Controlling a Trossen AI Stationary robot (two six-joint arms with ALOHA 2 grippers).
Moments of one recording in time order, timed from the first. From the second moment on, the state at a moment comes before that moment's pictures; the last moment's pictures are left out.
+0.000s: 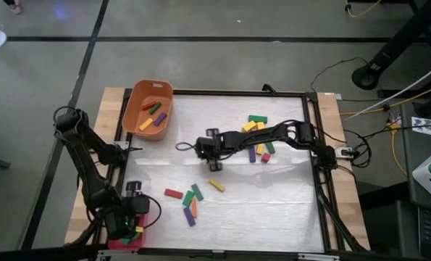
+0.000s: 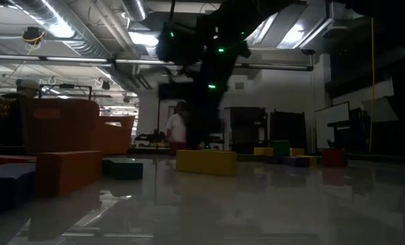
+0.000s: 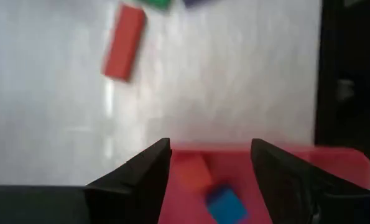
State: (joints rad) left arm -1.04 1.43 1.10 -1.01 -0.31 -1.06; right arm -0.01 2.22 1.69 -0.58 0.23 -0.24
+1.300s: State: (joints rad) left arm -0.85 1.43 1.10 -1.04 -0.48 -0.71; right arm -0.25 2.44 1.88 0.55 0.02 -0.23
